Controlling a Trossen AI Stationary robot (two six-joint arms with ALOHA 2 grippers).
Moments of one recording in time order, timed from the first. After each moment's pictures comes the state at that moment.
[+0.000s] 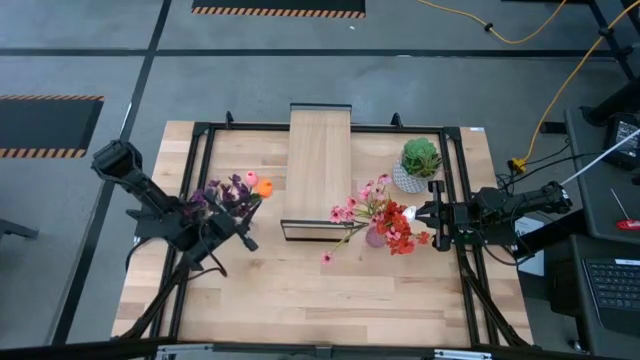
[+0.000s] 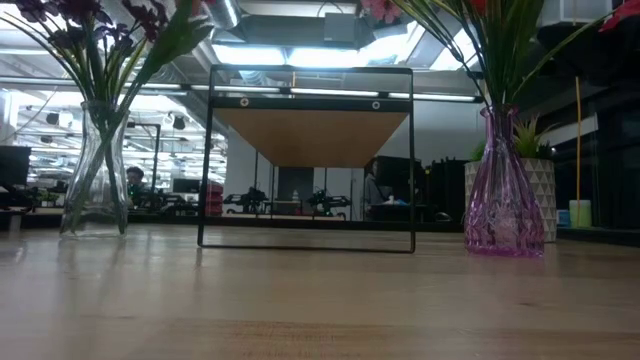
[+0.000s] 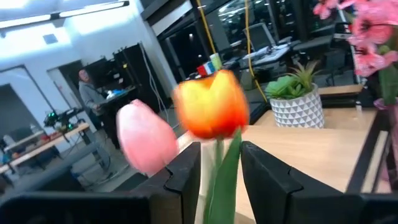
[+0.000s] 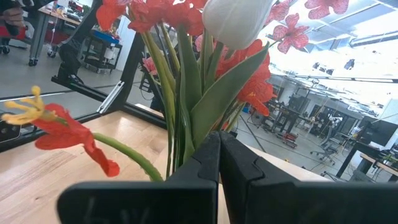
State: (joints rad) left arm -0.75 1.26 0.50 1.42 -1.57 0.98; right arm 0.23 0.01 0.01 0.19 0.08 -0.40
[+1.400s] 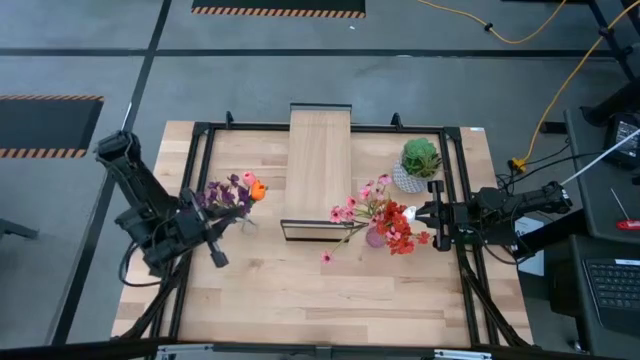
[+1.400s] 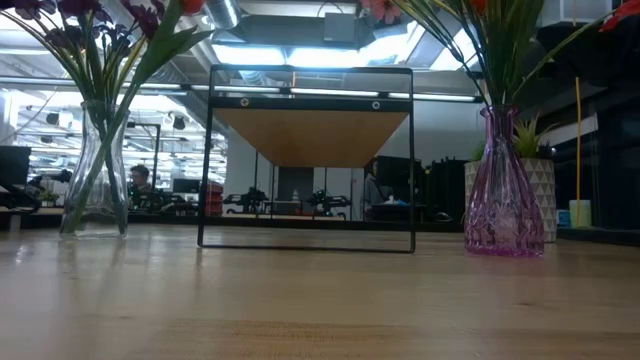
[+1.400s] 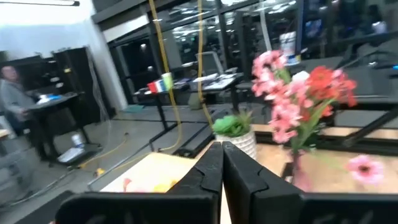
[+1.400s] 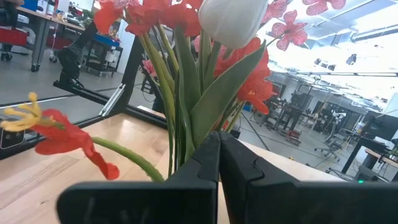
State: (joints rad) left arm -0.98 1.14 0.71 1.36 -1.57 1.08; right arm 0.23 0.01 0.01 0.19 0.08 -0.37
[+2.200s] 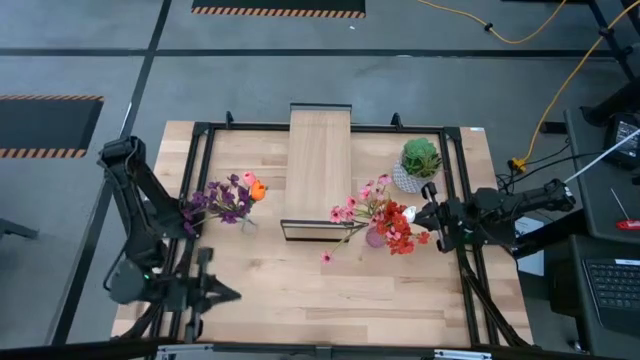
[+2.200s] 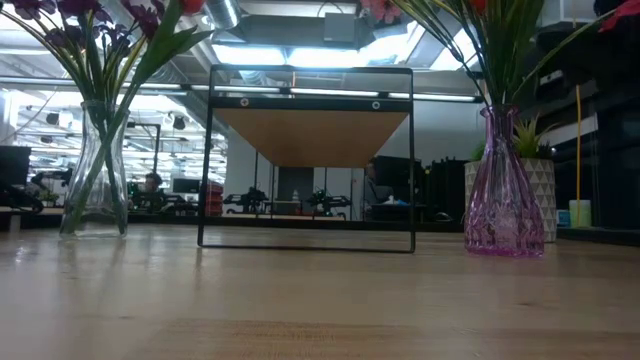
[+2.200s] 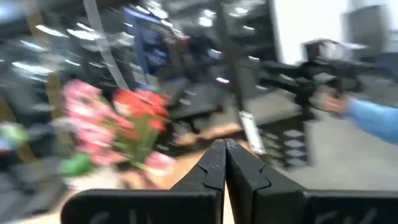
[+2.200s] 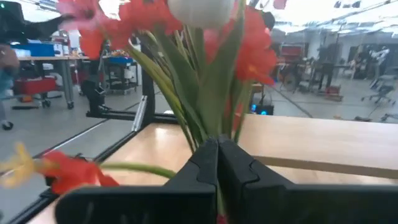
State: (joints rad) left arm -1.18 1.24 0.87 0.47 -1.16 0.30; right arm 0.24 0.06 0.02 0.16 0.06 -0.03
